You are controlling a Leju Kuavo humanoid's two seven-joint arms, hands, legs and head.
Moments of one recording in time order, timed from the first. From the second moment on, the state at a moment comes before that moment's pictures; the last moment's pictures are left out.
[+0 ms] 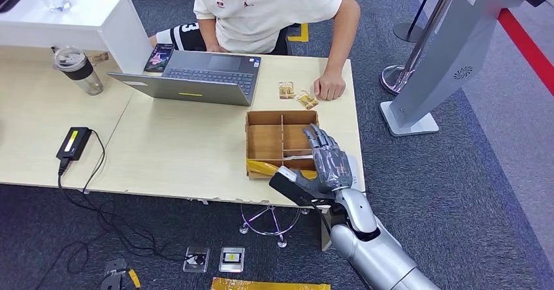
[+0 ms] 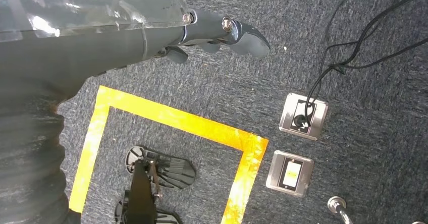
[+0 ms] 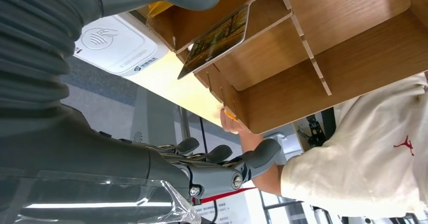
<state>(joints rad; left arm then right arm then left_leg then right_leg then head) -0.18 0.17 -0.58 -0.21 0.81 0.35 -0.26 -0.46 -0.08 0.60 -1.03 1.14 -0.36 0.06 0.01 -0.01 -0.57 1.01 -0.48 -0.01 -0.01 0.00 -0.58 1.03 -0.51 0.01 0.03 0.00</state>
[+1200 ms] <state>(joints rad) -0.19 0.17 -0.58 -0.21 0.80 0.35 -0.25 -0.55 -0.01 0.63 -0.77 1.13 -0.41 0.01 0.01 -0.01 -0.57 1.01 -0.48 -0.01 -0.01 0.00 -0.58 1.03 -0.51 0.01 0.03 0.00</state>
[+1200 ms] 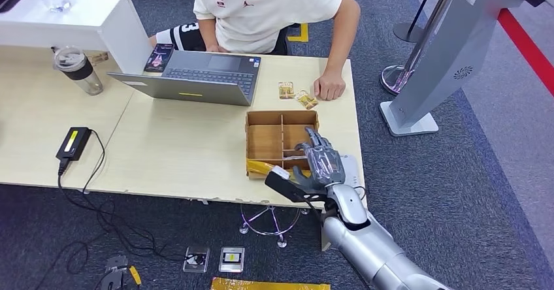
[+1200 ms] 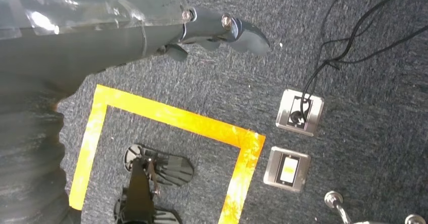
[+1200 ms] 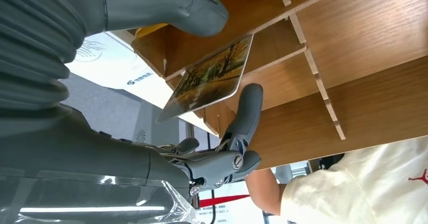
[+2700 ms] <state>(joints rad) -0.18 0.18 -0.59 -0.21 0.79 0.33 -0.24 -0.56 -0.06 0.48 -1.10 0.82 -0.48 -0.10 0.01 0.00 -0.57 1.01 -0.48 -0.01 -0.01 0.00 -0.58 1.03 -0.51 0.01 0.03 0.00</state>
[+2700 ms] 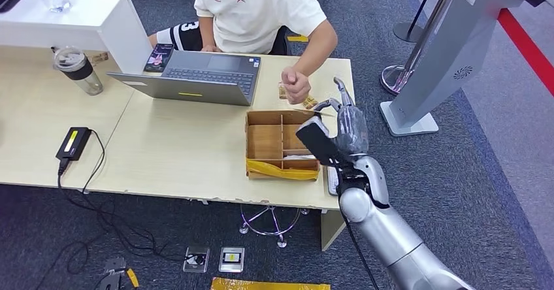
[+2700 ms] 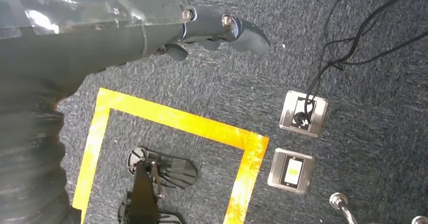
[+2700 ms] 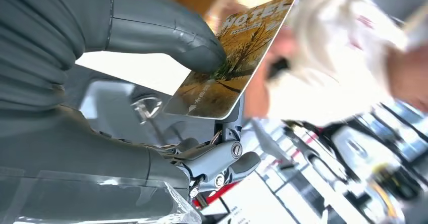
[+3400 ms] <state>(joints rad) -0.24 0.17 -0.60 -0.23 0.74 0.34 -0.20 -0.83 0.03 0.42 -1.15 0.90 -0.45 -0.15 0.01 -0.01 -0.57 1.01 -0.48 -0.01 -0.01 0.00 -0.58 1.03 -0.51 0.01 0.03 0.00</state>
